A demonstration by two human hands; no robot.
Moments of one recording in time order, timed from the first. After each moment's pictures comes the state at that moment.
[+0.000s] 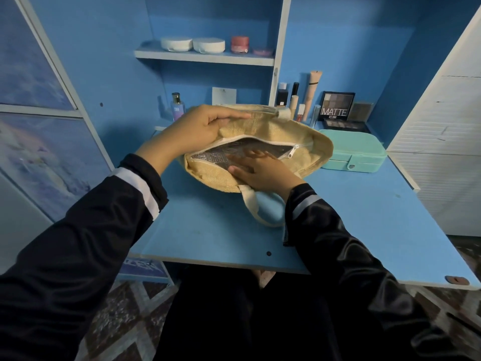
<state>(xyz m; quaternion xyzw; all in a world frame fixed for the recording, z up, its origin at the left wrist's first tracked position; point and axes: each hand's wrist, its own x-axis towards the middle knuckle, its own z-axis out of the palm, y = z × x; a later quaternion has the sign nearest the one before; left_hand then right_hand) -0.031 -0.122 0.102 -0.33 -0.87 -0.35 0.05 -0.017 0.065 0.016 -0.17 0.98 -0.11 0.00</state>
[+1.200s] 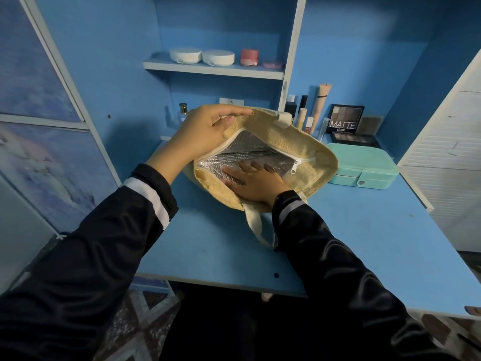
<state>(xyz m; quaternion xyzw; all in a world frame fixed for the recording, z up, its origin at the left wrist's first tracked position) -0.056 -0.123 0.102 -0.27 -0.86 -0.42 0.12 -0.055 0.041 0.001 -0.15 0.99 -0.05 0.07</state>
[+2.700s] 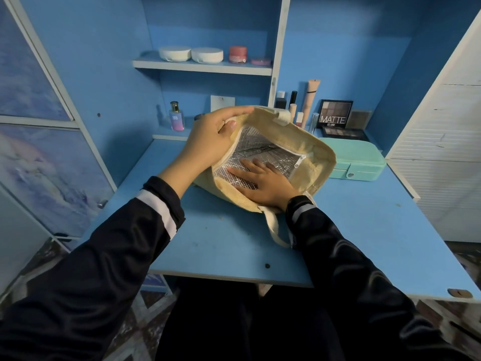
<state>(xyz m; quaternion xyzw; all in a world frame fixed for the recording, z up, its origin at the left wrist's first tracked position) -0.020 -0.088 0.095 -0.25 -0.84 -0.46 0.15 -0.040 0.087 -0.022 -0.19 0.97 -0.11 0.00</state>
